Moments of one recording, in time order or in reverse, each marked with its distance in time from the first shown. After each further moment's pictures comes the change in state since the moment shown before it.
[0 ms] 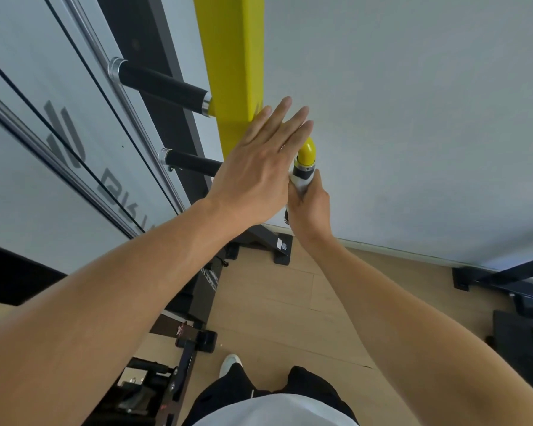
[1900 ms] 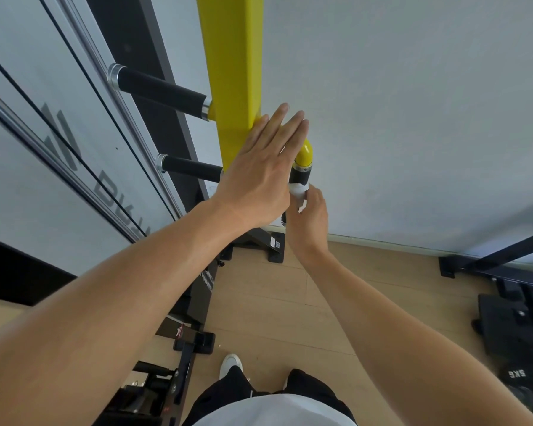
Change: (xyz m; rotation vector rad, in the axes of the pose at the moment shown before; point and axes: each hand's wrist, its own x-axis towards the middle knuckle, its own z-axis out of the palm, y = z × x) left_hand -0.010 0.012 -0.021 -0.168 -0.168 -0.025; right_hand -0.046 -0.010 0.000 -0.023 0.117 0.109
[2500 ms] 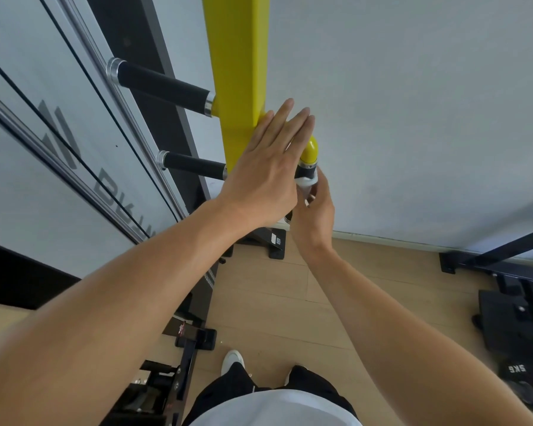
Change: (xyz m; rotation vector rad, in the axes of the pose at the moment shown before) left_hand 0.003 -0.002 0.003 -0.047 0.022 -0.009; right_hand 0.004 -0.005 0.003 0.196 0.041 0.032
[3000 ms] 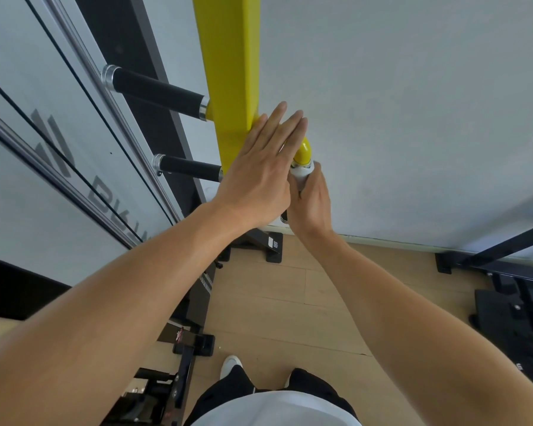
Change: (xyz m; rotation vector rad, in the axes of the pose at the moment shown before) left_hand 0.006 -0.005 0.006 -0.008 0.026 0.012; right_hand 0.030 -0.002 -0.003 -0.298 -0.046 -0.262
